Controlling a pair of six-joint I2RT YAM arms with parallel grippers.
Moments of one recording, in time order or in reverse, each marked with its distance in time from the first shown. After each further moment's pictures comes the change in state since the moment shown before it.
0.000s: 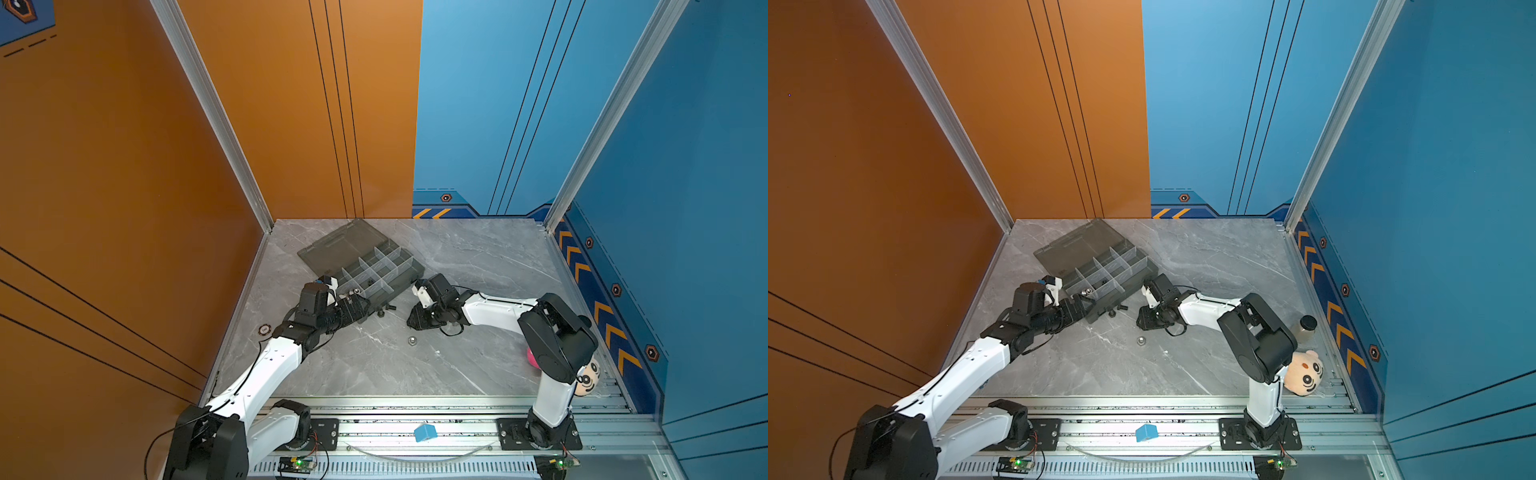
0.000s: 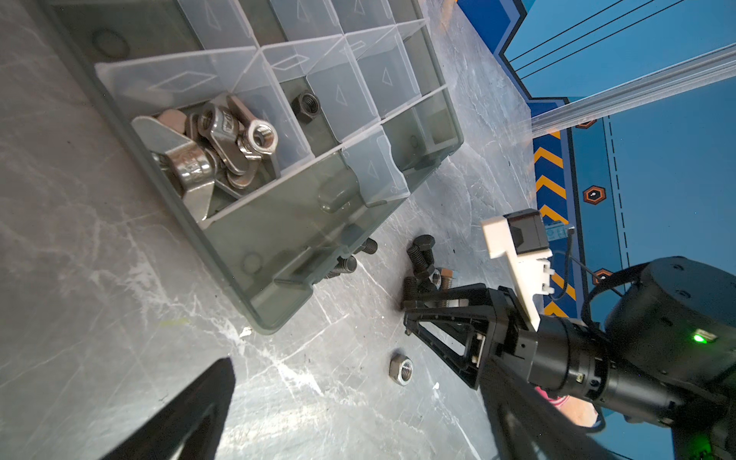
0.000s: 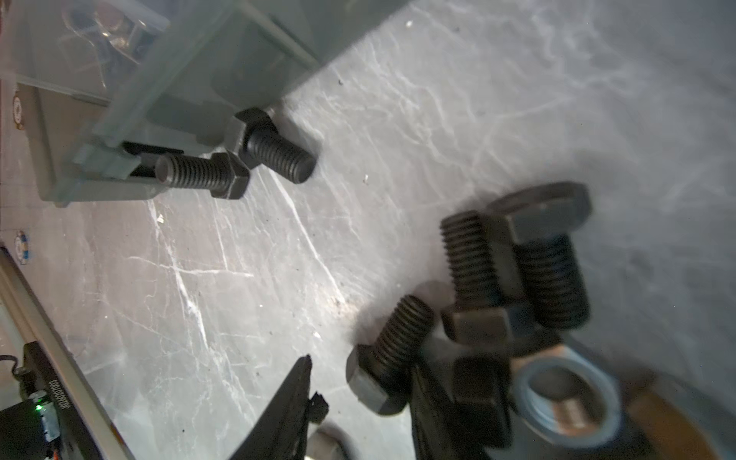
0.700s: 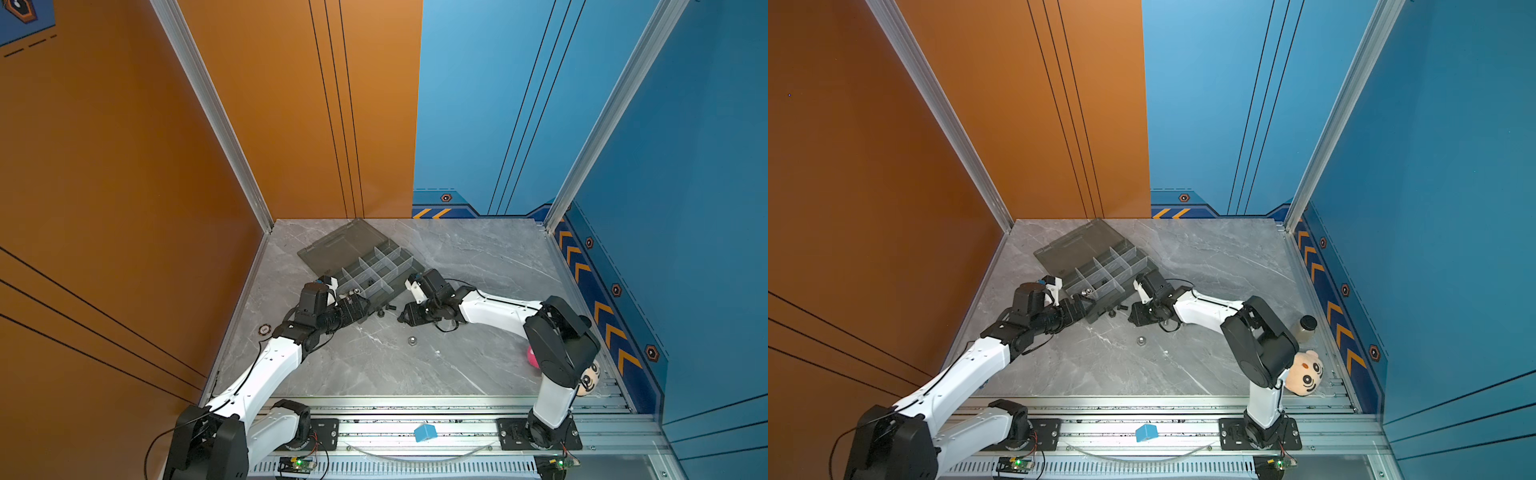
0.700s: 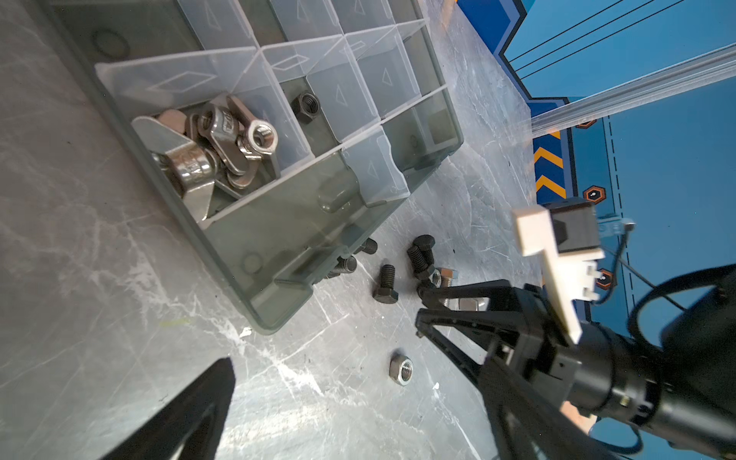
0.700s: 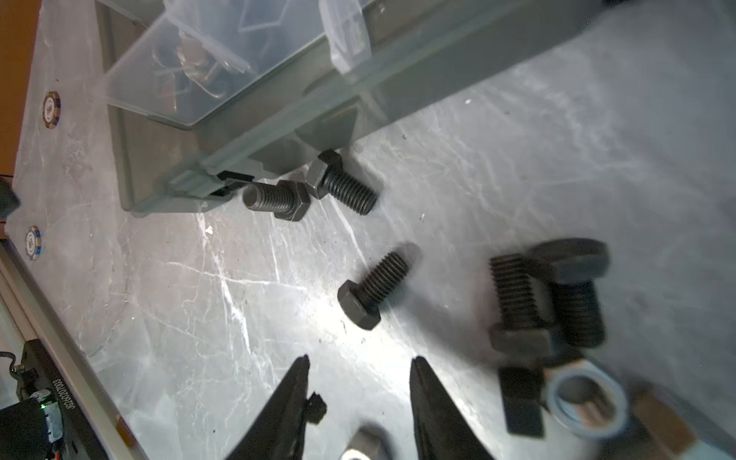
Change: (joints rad) left arm 0.000 0.000 0.000 0.000 0.000 0.000; right arm 0.039 -0.073 0.064 -0.092 0.087 -0.048
